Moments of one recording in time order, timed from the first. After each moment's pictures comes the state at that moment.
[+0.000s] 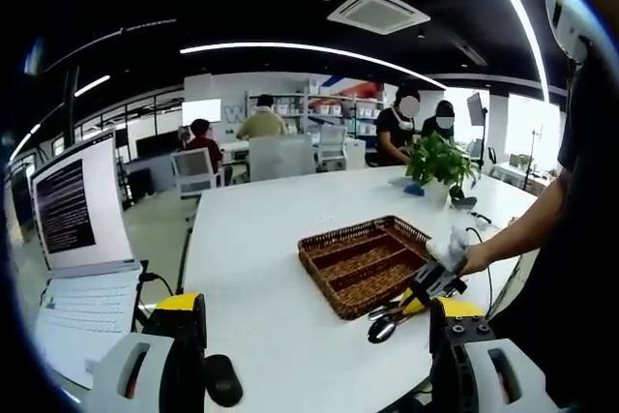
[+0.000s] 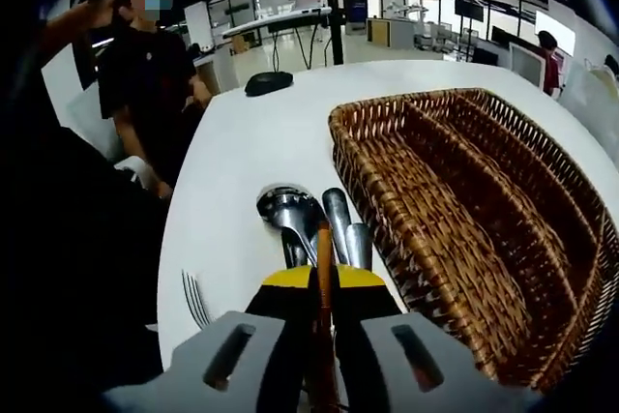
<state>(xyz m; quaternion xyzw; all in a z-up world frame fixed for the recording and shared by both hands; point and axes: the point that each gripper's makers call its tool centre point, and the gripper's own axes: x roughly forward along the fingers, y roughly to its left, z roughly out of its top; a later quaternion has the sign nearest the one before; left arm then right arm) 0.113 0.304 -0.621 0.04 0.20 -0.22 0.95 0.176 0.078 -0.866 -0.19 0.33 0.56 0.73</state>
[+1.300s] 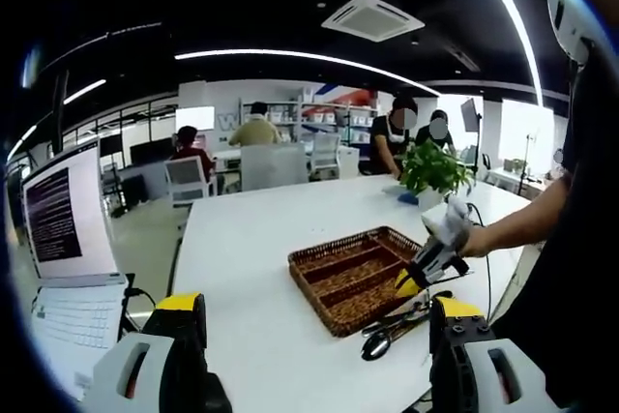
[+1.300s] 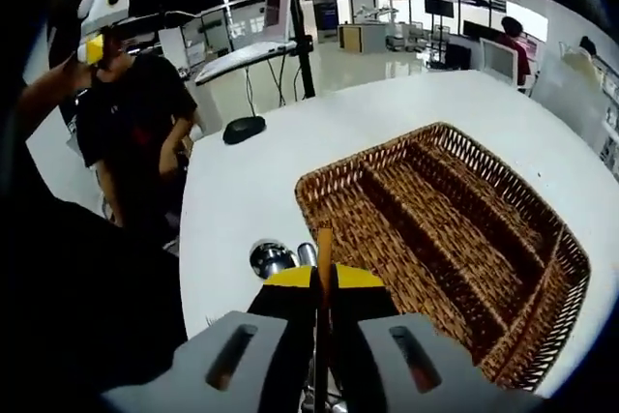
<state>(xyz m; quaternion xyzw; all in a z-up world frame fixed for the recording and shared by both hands) 0.136 0.276 -0.614 0.04 0.18 -0.24 0.95 0.225 0.070 -0.787 -0.14 0.34 0.50 0.79</state>
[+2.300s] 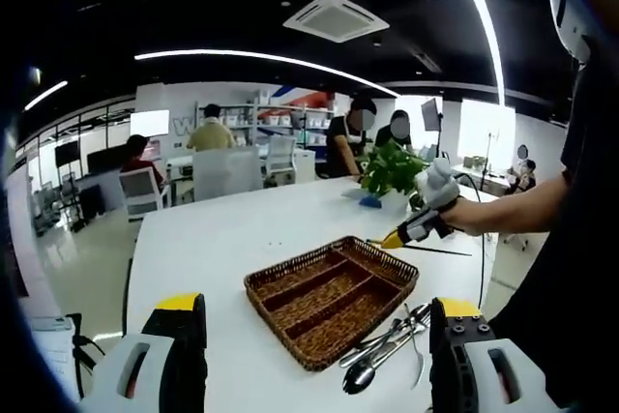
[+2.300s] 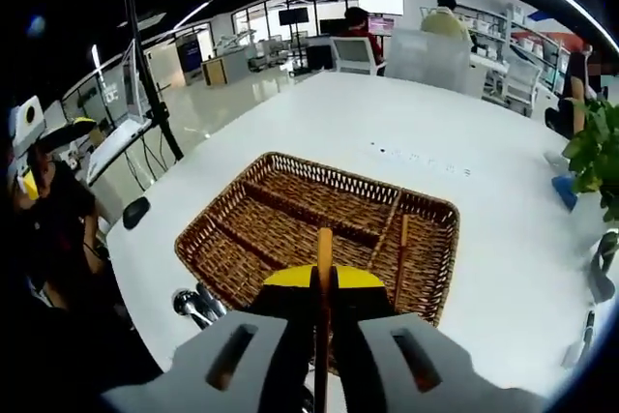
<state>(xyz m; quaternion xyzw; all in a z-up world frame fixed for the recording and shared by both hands) 0.192 0.212 -0.618 0.04 0.17 -0.35 0.92 0.297 -0.062 -0.725 -0.05 0.35 0.23 0.90</state>
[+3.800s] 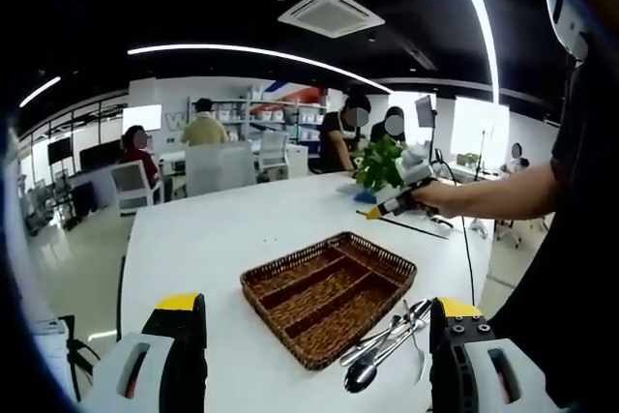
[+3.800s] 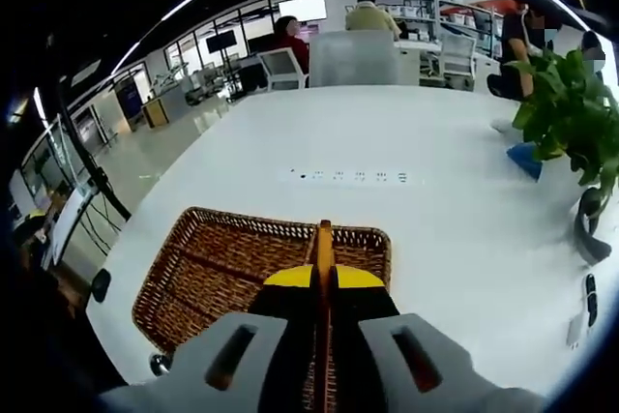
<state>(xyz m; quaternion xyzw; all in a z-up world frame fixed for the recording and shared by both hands) 0.194 0.215 -0.621 0.04 0.19 -0.35 0.92 0.380 -0.116 -0.727 0.03 0.35 0.12 0.93</state>
